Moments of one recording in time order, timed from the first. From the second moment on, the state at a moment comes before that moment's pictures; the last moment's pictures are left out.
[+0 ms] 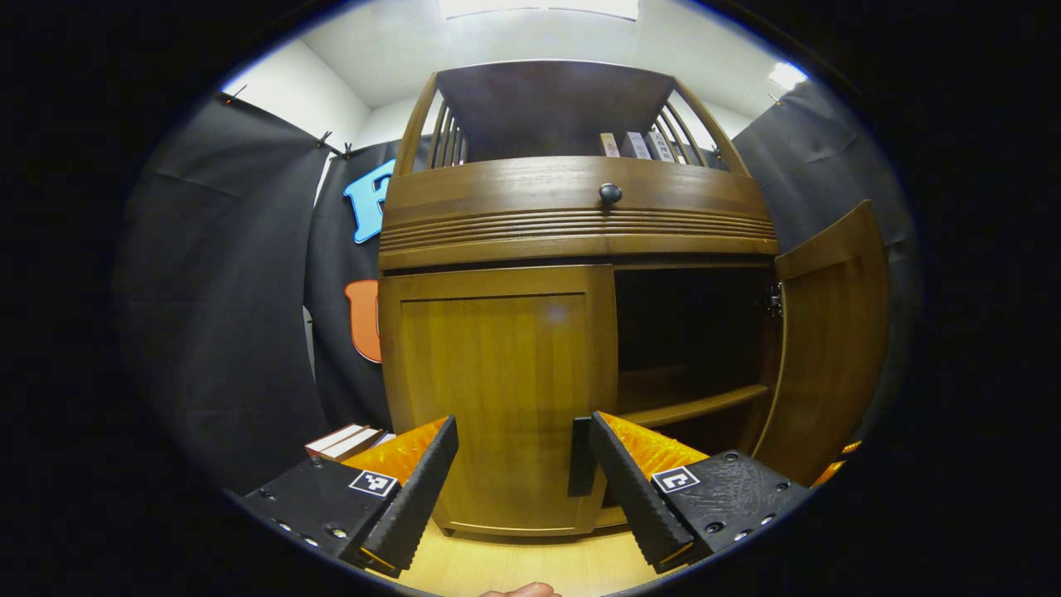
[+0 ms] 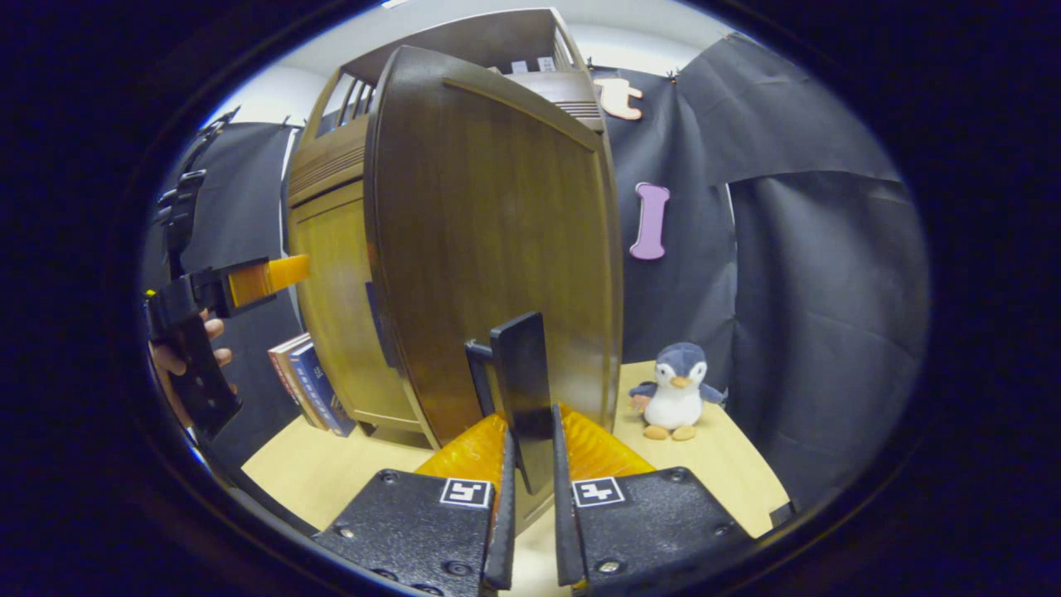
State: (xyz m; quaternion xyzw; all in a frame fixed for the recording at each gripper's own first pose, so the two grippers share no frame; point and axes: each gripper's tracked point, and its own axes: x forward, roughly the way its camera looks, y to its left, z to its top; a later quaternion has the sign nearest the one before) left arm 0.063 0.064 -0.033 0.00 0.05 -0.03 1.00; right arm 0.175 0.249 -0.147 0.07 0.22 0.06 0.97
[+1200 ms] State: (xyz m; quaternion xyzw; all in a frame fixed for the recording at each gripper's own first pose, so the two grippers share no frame) left arm 0.079 0.020 -0.083 -0.04 0.12 -0.06 0.99; right arm 0.159 0.181 -0.150 0.09 0.22 -0.08 0.97
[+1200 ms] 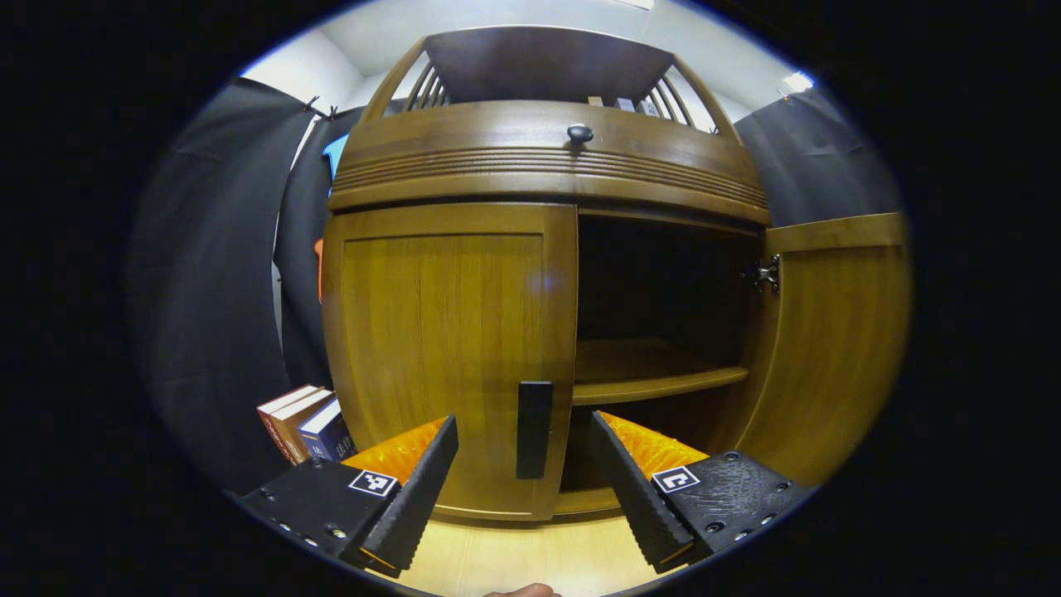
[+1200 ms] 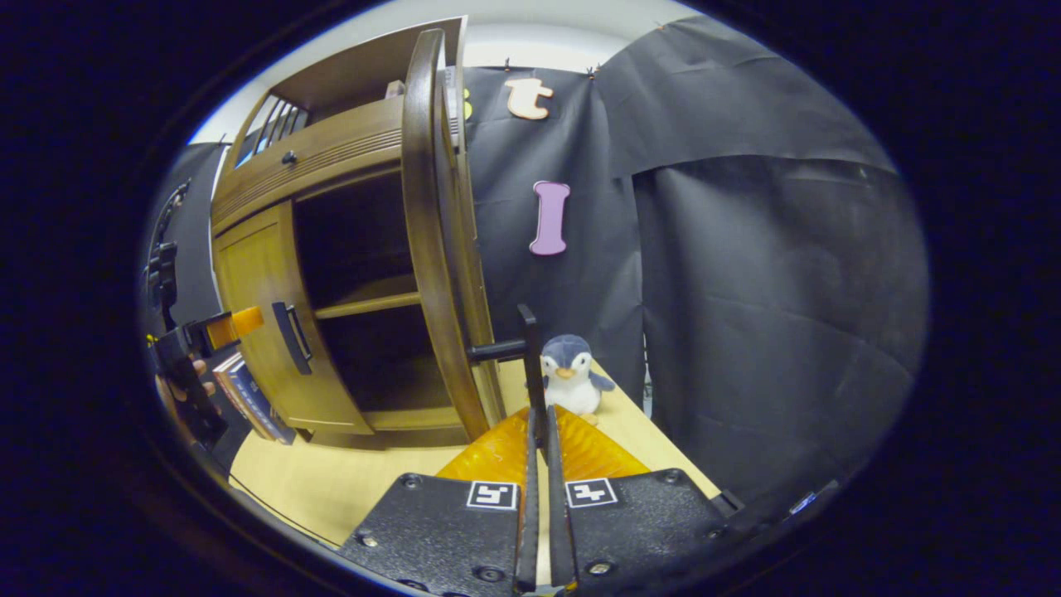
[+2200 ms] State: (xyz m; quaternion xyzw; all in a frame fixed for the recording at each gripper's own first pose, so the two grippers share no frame) left arm 0.146 0.021 -0.169 -0.03 0.20 -0.06 0.98; right arm 0.153 0.182 -0.118 0.05 0.17 -0.07 0.98
